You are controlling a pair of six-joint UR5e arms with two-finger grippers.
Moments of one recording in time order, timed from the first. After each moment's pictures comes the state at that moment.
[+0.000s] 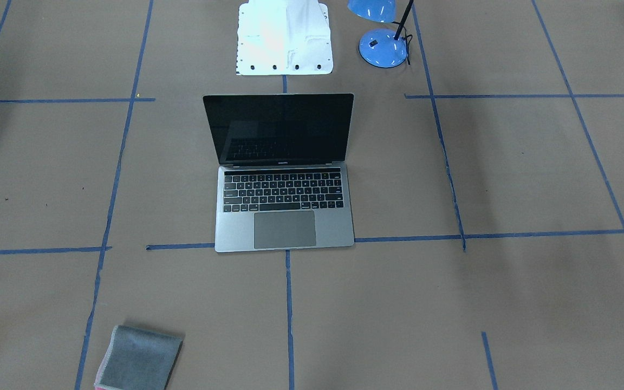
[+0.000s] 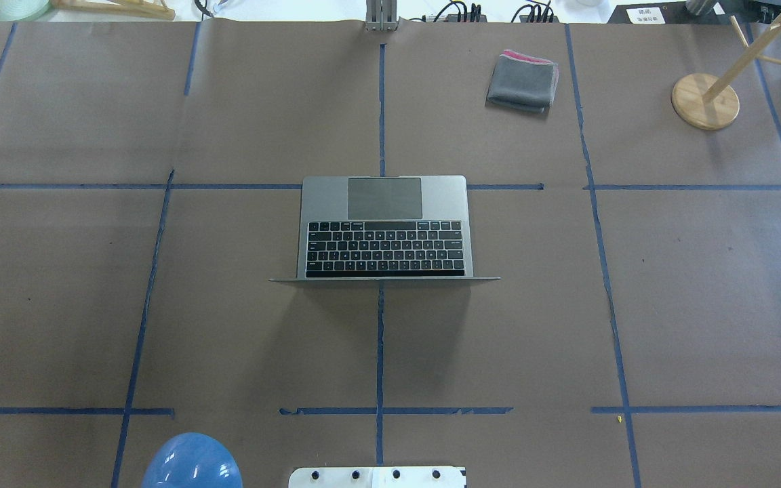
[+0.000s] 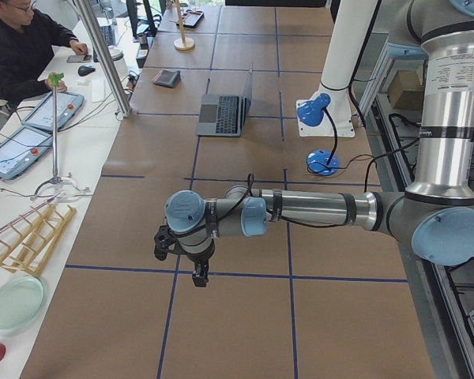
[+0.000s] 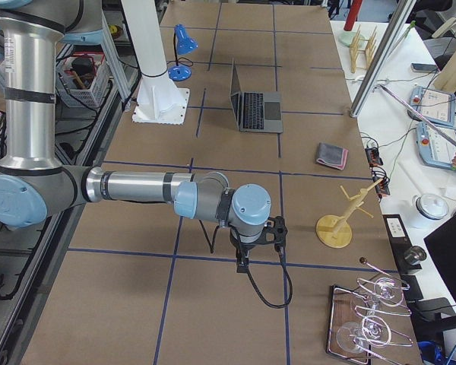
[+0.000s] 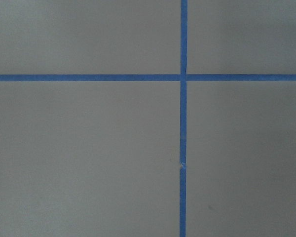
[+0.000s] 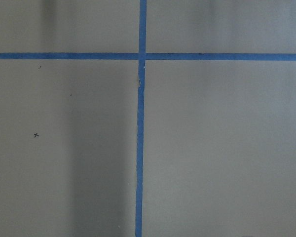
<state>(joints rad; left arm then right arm) -1.60 -1.57 -1.61 -1.47 -2.38 0.08 1.65 -1.66 1.70 -1.72 2.39 -0.16</state>
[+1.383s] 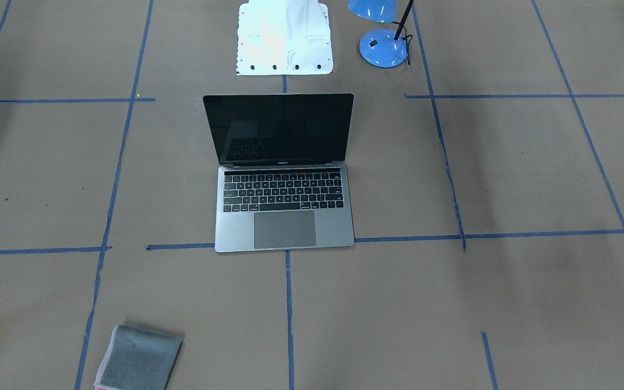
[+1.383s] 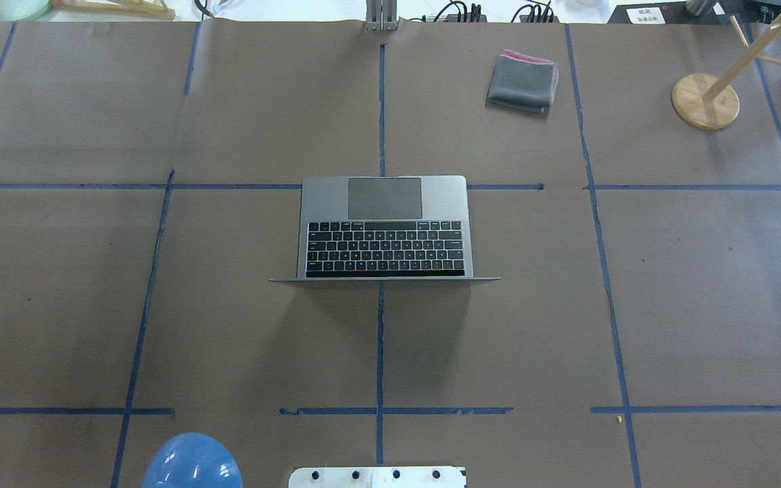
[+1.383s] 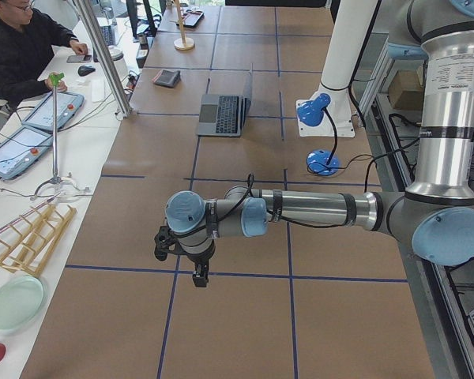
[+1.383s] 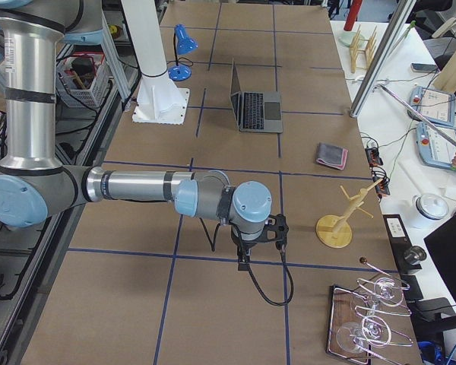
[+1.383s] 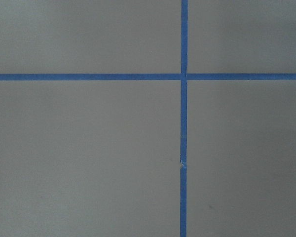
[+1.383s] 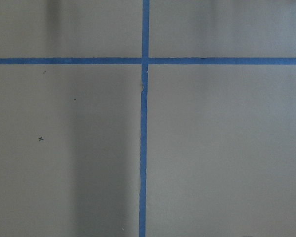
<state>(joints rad) -1.60 -1.56 -1.61 -1.47 -2.38 0.08 1.65 -1.66 1.70 -1.72 2.39 -0.14</state>
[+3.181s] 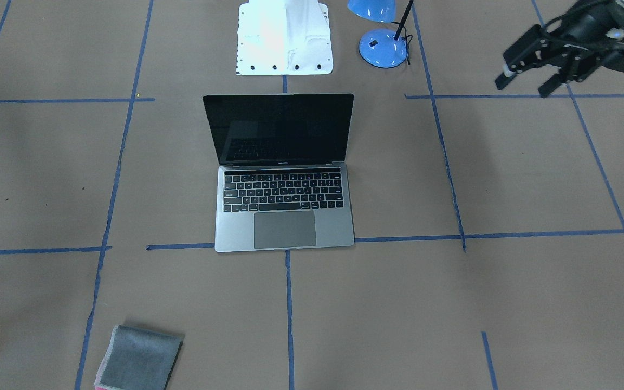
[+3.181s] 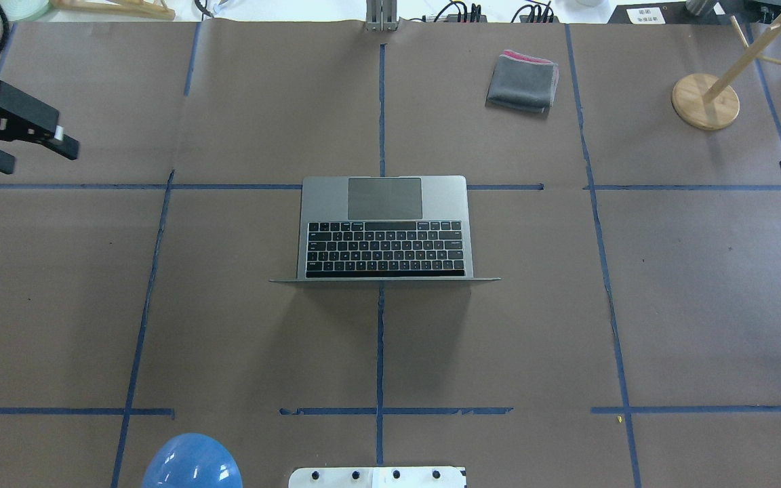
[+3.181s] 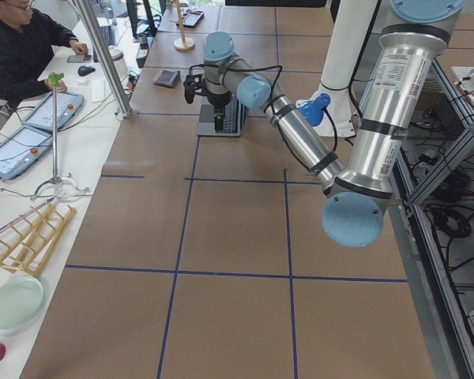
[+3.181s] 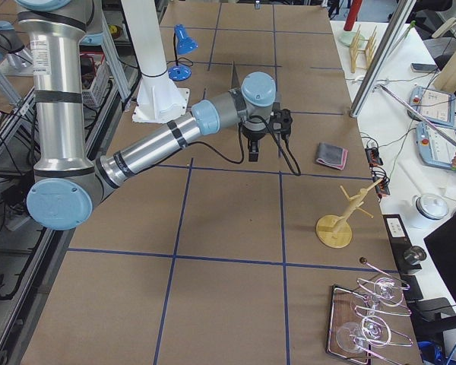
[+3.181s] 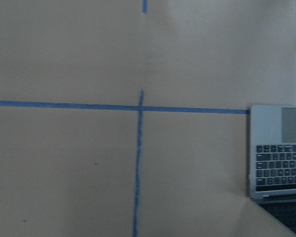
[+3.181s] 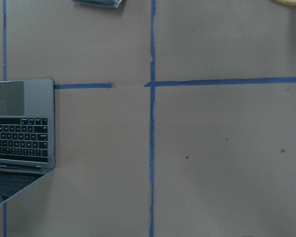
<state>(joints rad) -1.10 -1.86 -2.19 -1.45 -2.45 -0.95 1.30 -1.55 2.15 -1.70 2.58 0.53</state>
